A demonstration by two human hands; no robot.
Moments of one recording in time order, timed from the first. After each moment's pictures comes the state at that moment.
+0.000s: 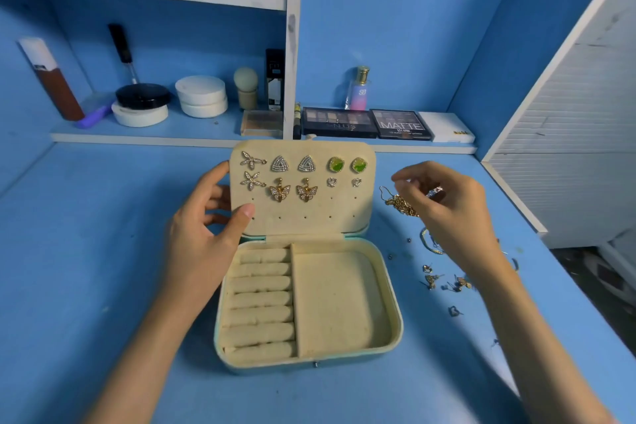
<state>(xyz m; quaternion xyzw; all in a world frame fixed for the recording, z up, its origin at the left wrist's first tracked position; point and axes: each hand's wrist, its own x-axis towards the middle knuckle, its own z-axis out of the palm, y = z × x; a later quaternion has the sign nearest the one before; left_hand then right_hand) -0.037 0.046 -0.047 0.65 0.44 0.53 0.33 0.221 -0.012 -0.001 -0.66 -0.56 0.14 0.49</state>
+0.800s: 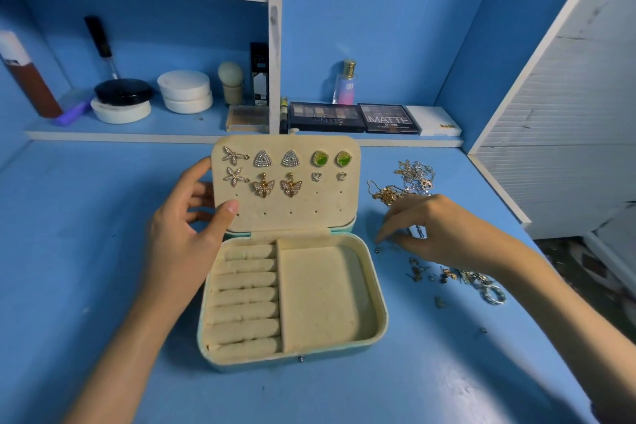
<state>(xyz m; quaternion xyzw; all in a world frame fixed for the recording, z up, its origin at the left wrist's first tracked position) -0.037 0.047 -0.046 0.65 0.44 0.52 0.33 0.257 -0.023 -0.004 -0.58 -0.79 0.14 0.15</state>
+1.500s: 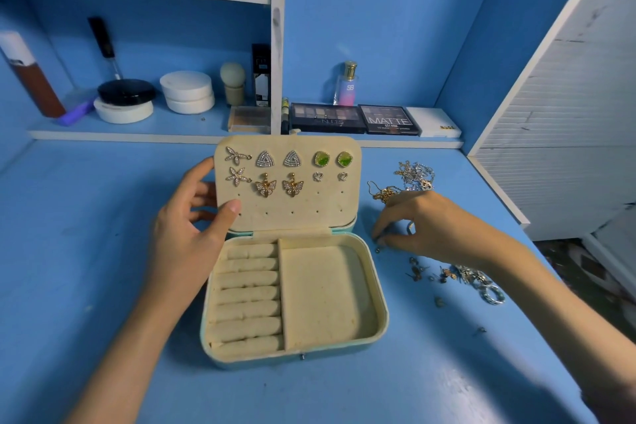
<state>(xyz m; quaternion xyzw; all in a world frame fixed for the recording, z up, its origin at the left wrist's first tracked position) -0.036 0.048 -0.048 0.64 0.45 0.53 0.33 0.250 -0.016 0.000 -0.61 -0.77 0.13 0.11</state>
